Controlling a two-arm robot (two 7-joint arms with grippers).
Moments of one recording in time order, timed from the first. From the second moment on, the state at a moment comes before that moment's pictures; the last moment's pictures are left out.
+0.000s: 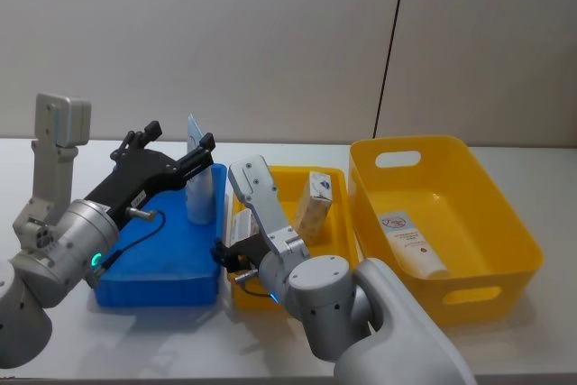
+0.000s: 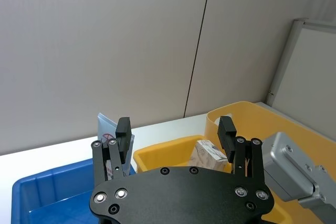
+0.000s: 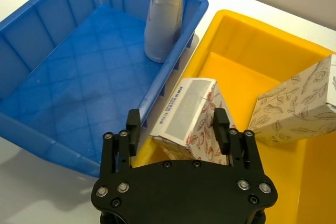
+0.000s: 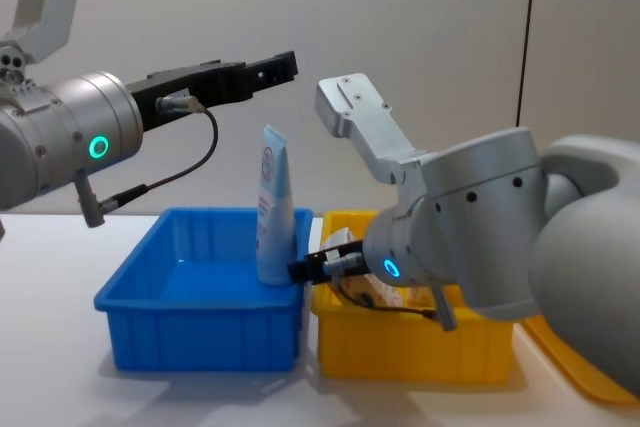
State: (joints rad) left arm -0.47 0.22 0.32 -1.36 -0.49 0.01 -0.33; right arm 0.56 -0.21 -0.30 -0.99 -0.22 0.43 0.09
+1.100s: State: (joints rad) left arm -0.47 0.22 0.32 -1.36 -0.49 0.01 -0.33; right arm 0.56 -0.21 -0.28 -1.00 -0.22 0.41 0.08
